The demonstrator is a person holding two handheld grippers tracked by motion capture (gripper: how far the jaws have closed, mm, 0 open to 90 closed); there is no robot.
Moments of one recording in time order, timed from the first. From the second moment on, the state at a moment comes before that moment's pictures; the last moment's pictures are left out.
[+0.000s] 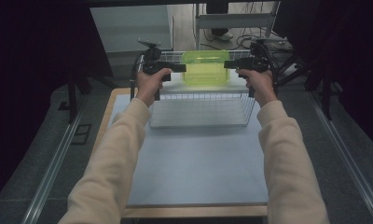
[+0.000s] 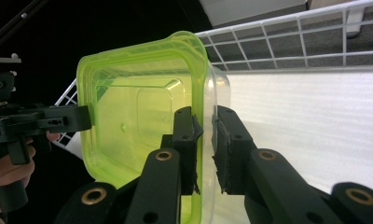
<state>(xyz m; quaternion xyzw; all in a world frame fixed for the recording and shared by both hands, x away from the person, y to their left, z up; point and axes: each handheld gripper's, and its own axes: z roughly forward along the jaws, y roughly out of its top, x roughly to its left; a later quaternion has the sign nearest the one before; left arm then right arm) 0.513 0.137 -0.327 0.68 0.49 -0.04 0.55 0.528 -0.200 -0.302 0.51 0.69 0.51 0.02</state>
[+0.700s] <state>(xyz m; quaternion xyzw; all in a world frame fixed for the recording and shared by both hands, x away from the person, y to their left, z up) 0.528 0.131 -0.342 0.67 0.49 -0.02 0.55 0.534 -0.187 -0.314 0.53 0.68 0.50 0.08</state>
